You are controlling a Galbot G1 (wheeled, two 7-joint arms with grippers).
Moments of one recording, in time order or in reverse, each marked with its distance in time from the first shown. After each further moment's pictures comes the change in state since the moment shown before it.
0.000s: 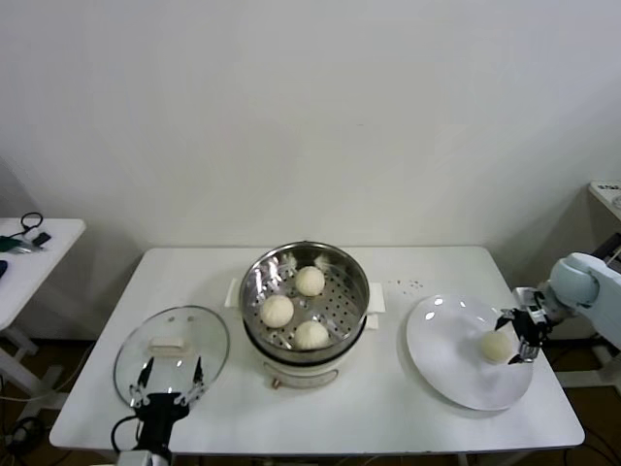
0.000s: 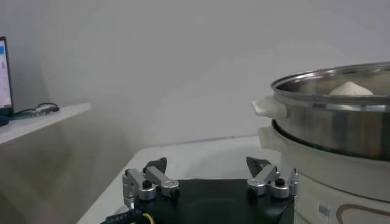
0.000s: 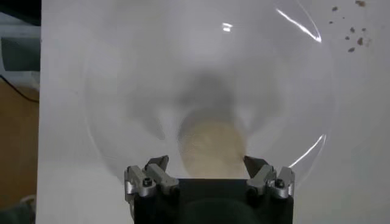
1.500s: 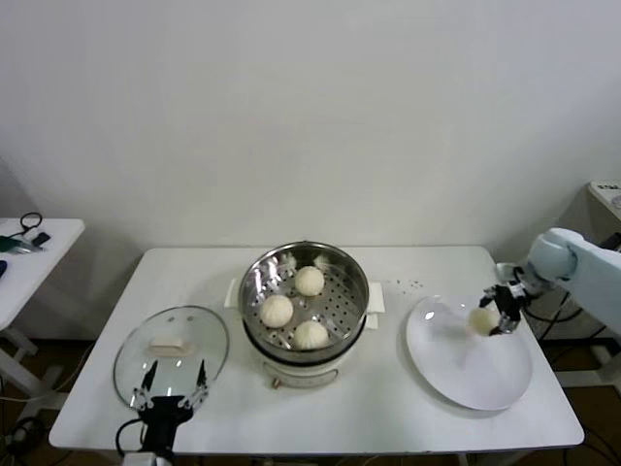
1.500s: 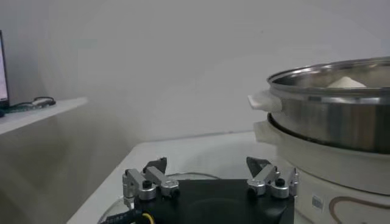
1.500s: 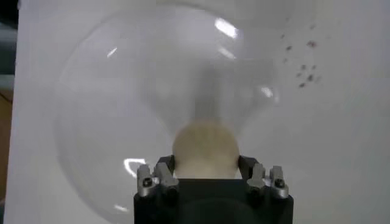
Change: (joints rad) left arm 0.001 -0.013 0.017 0.008 0.011 0.002 -0.001; right arm 0.321 0.084 -0.275 0.016 0.180 -0.049 0.010
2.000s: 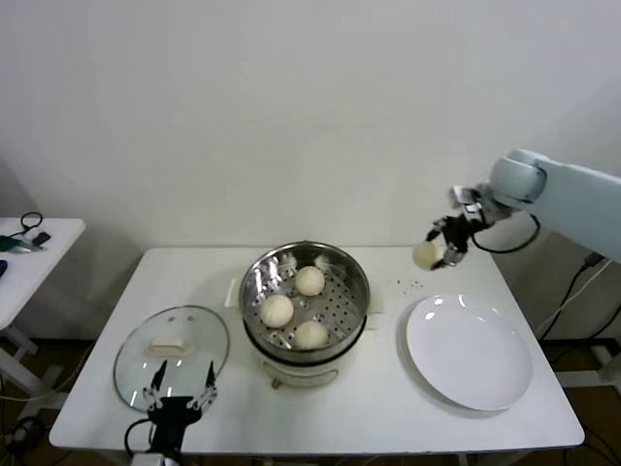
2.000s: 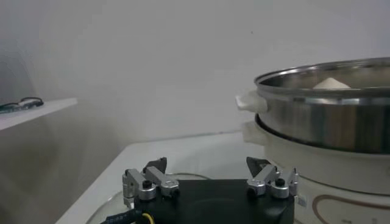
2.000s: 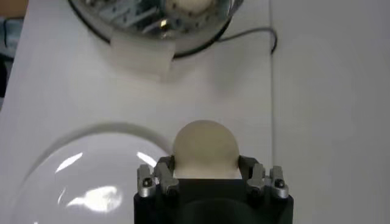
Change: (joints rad) left arm 0.008 0.000 0.027 -0.003 0.008 -0.006 0.002; right arm 0.443 0.216 -0.353 0.082 0.442 -0.109 0.087
